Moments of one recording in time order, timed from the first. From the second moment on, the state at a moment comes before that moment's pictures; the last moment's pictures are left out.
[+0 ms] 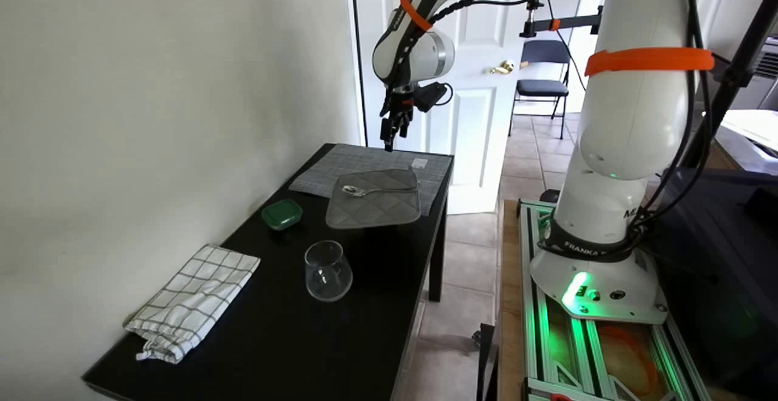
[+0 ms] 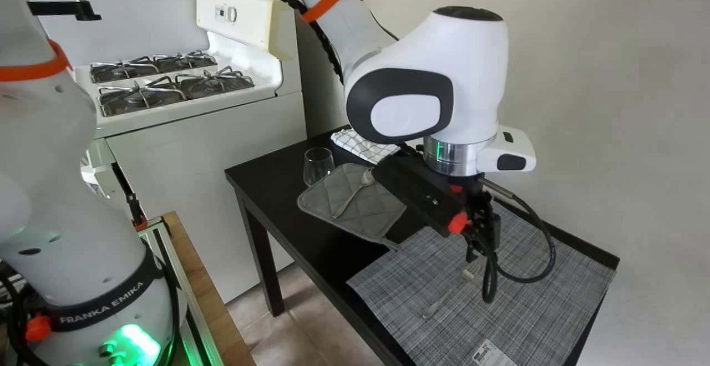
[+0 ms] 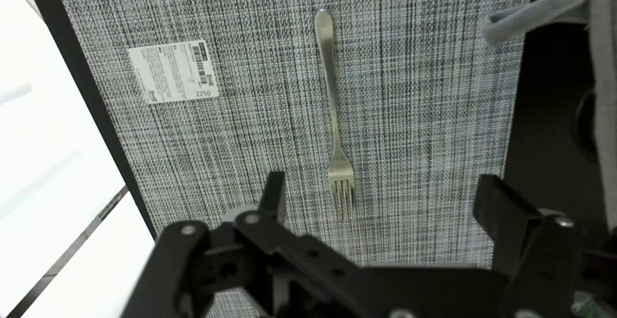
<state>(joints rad) -0.26 0.08 -0.29 -2.47 0.09 2.70 -0.49</state>
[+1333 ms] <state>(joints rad) -0.42 0.44 -0.14 -2.24 0.17 2.71 -0.50</state>
